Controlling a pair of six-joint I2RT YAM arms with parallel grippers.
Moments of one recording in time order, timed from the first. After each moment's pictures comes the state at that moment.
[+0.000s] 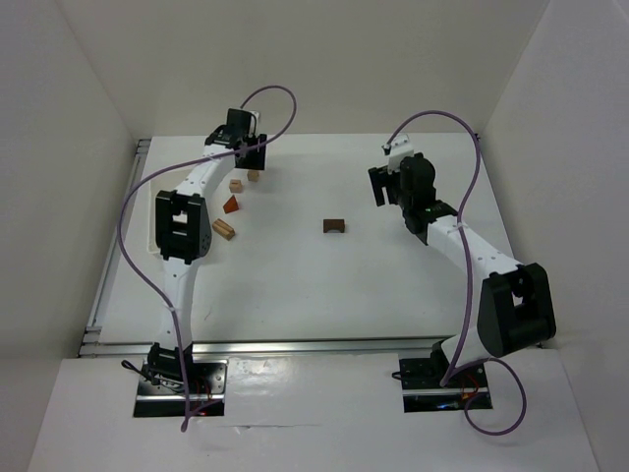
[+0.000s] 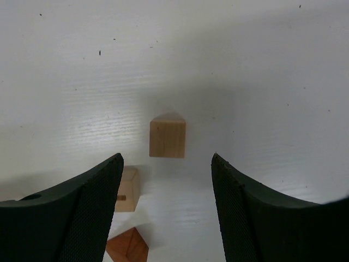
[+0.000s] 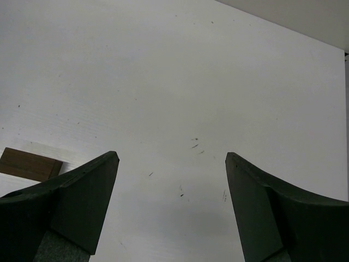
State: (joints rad) left arm -0.17 2.41 2.21 -0.62 -0.07 -0.08; right arm 0.29 1.45 1.00 0.07 0.17 -0.17
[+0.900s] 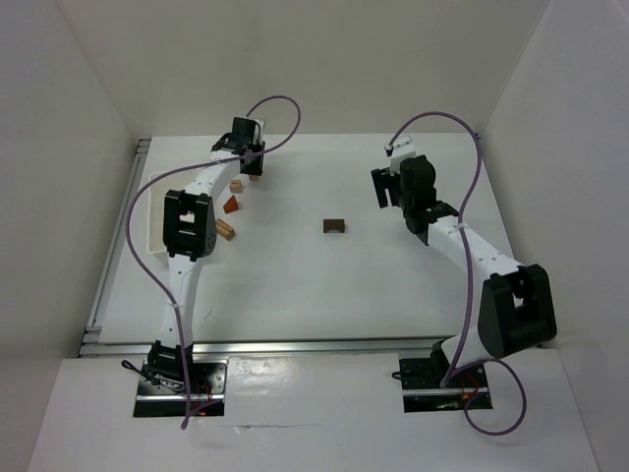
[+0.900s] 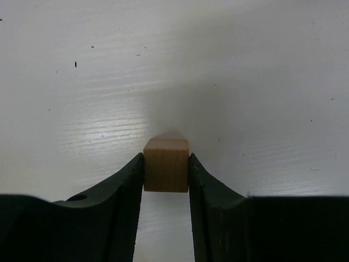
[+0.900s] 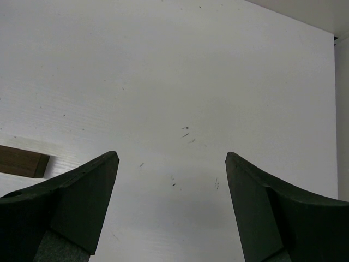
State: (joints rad) left arm -0.17 2.53 2.27 -0.56 -0.06 -0.05; right arm 0.28 1.44 0.99 0.03 0.23 -0.17
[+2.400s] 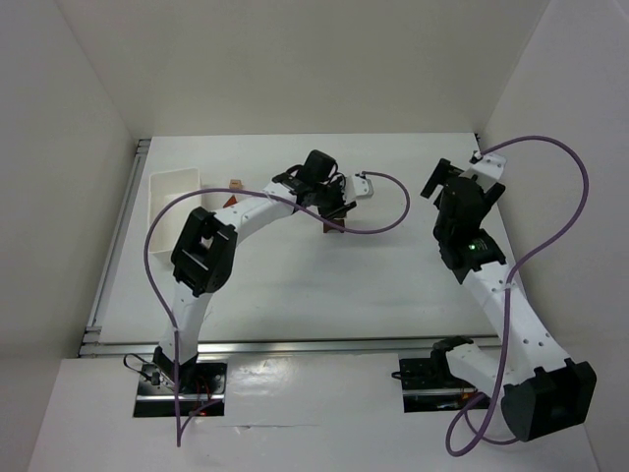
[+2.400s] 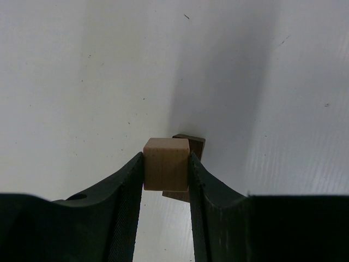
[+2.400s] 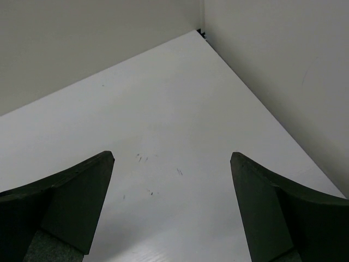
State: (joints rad) left arm -0.62 2.15 1.78 -0.39 0.39 0.64; right arm 0.23 0.98 0.89 -0.10 0.68 0.28
